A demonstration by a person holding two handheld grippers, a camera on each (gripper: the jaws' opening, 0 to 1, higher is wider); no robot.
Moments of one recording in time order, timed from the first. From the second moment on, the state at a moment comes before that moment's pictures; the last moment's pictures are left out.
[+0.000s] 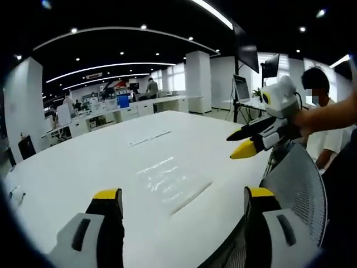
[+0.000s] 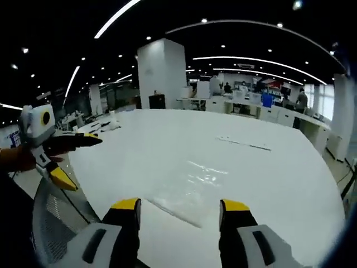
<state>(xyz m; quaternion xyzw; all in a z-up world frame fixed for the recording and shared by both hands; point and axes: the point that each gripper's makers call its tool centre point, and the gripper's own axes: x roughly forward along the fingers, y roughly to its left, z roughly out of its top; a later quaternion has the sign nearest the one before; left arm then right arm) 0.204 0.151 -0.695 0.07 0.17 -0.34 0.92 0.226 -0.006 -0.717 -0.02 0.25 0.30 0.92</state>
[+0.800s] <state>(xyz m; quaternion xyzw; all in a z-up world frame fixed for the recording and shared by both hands) 0.175 0.152 -0.703 0.04 0.18 -0.34 0.92 0.176 -0.023 -0.712 0.02 0.24 0.25 0.94</state>
